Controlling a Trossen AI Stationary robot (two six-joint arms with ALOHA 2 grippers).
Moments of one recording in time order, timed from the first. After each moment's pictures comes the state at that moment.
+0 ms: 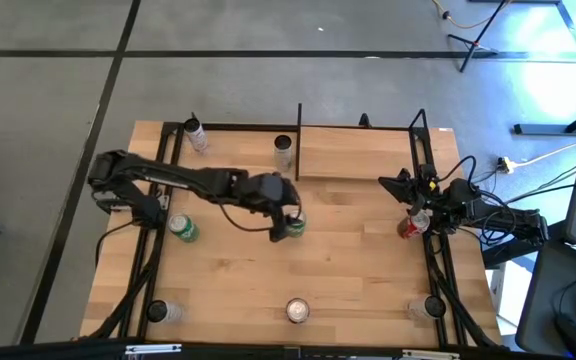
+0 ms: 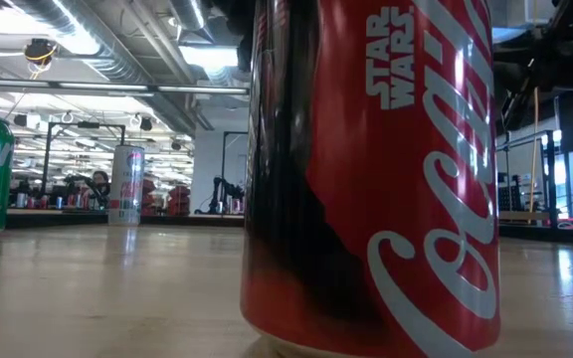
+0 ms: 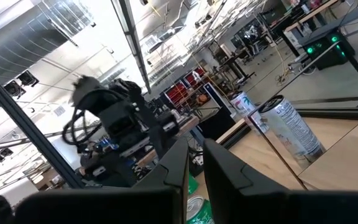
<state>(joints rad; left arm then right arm) -0.06 1.63 1.34 -0.44 -0.09 -0.26 -0.12 0.02 0.07 0.18 0.10 0.68</state>
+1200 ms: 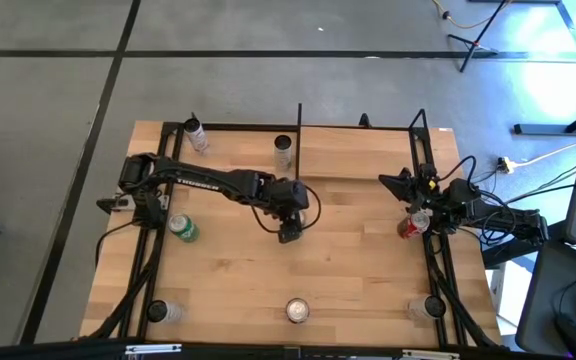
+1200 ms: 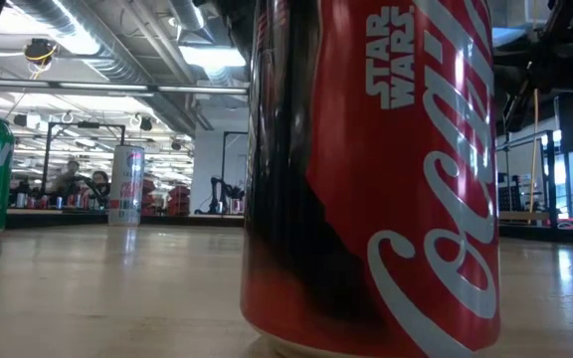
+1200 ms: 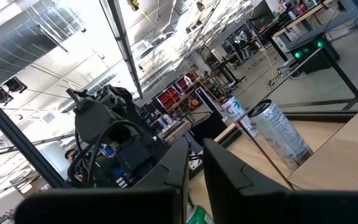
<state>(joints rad) -0.02 1.84 1.47 -0.62 -0.04 -0.25 -0.12 0.02 0.07 0.18 0.14 0.68</state>
